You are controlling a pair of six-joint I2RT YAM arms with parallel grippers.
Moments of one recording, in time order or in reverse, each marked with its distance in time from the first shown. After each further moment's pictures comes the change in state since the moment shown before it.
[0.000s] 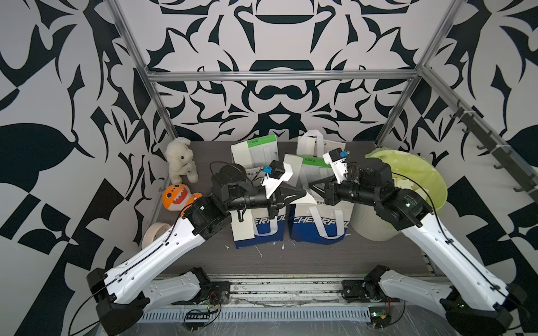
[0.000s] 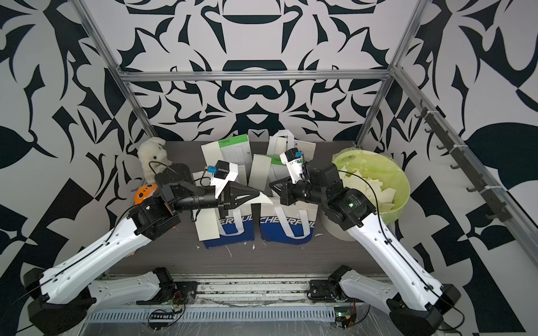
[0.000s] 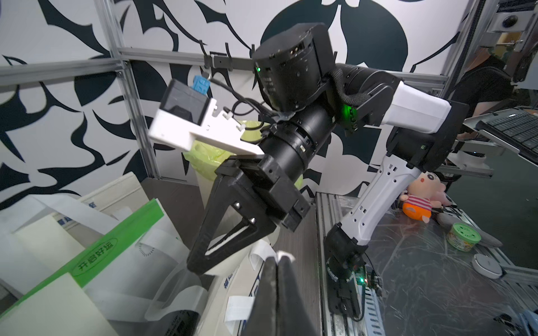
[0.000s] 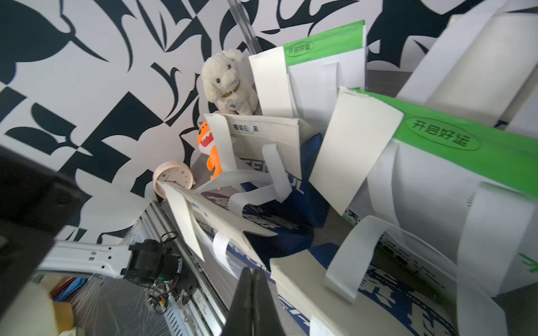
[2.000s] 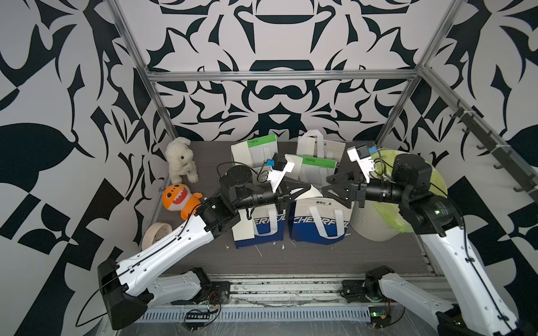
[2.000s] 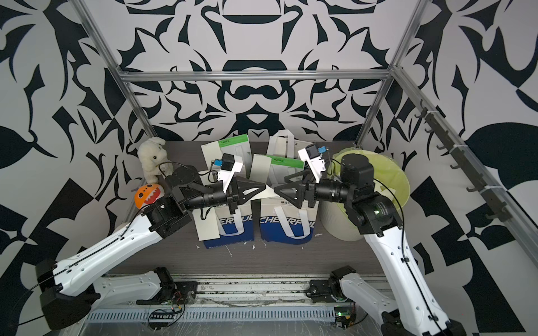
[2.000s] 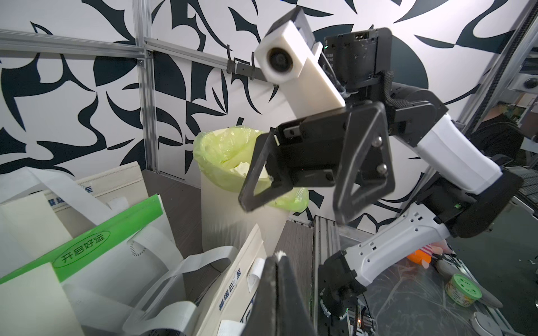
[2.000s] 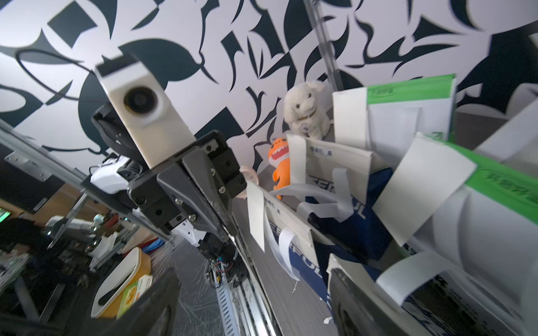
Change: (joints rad) left arm -0.013 0.076 -0.047 0.177 -0.064 -0.201; right arm -0.228 -0.090 0.026 0.031 -0.581 -0.089
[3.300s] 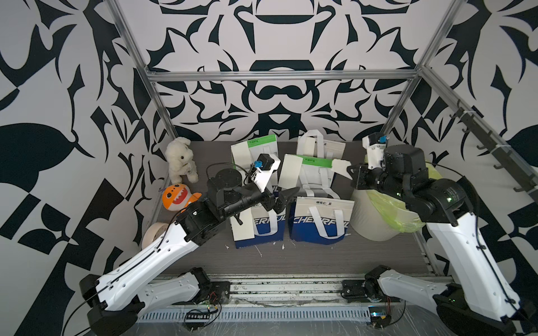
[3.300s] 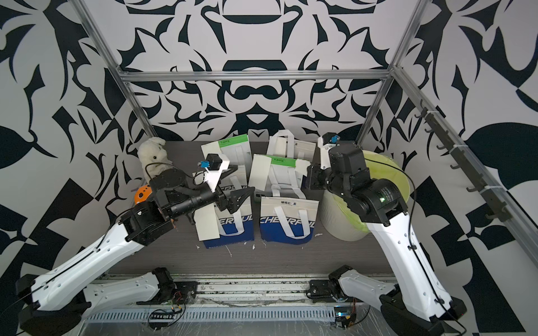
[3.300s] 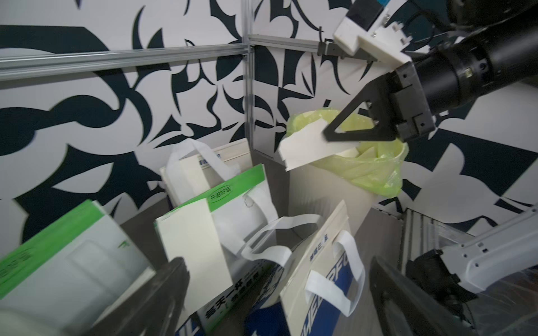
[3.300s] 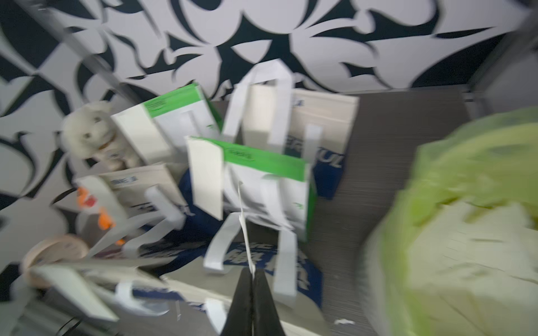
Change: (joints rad) left arm -0.005 -0.145 0.041 -0.323 -0.442 0.200; right arm 0.066 0.140 0.358 -0.484 1.054 0.112
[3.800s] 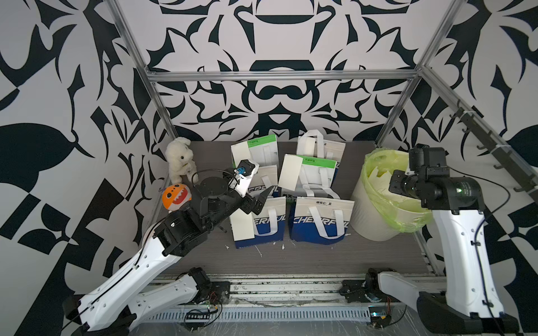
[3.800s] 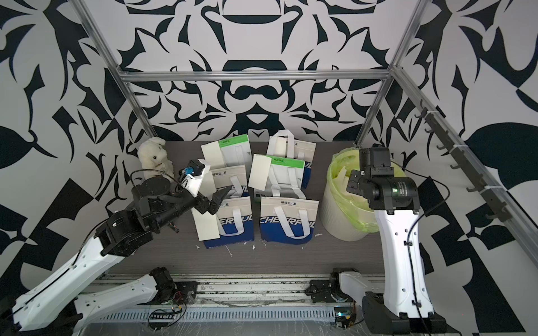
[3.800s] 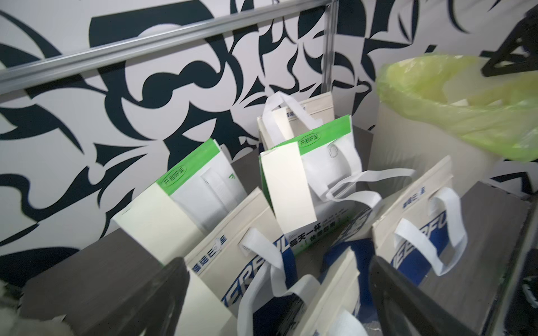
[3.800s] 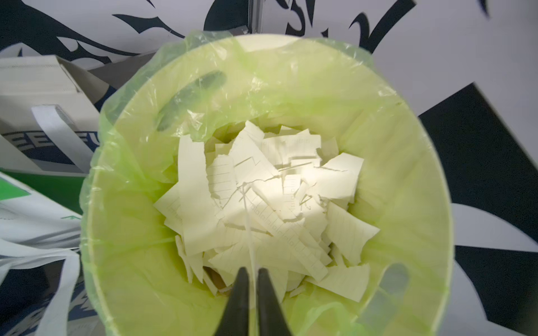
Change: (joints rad) left arm 0.071 -0.098 -0.017 -0.252 -0.272 0.088; right arm -0.425 0.011 -0.060 -0.201 0.131 -0.113
